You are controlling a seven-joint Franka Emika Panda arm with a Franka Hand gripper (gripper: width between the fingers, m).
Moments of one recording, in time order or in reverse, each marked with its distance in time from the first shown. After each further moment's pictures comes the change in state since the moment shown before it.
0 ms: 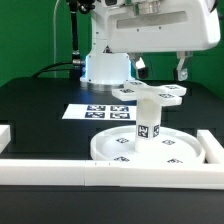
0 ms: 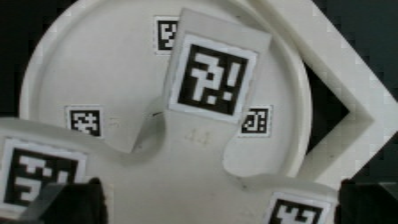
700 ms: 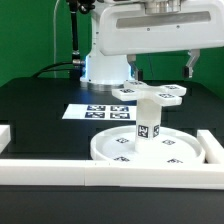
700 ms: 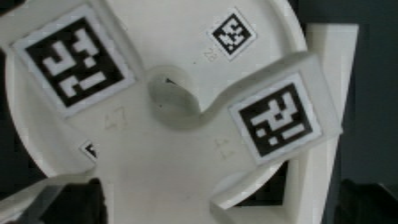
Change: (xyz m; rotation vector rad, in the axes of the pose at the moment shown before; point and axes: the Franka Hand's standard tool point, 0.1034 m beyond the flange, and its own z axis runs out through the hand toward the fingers) arm -0.005 0.000 0.001 -0.077 -0.001 -0.810
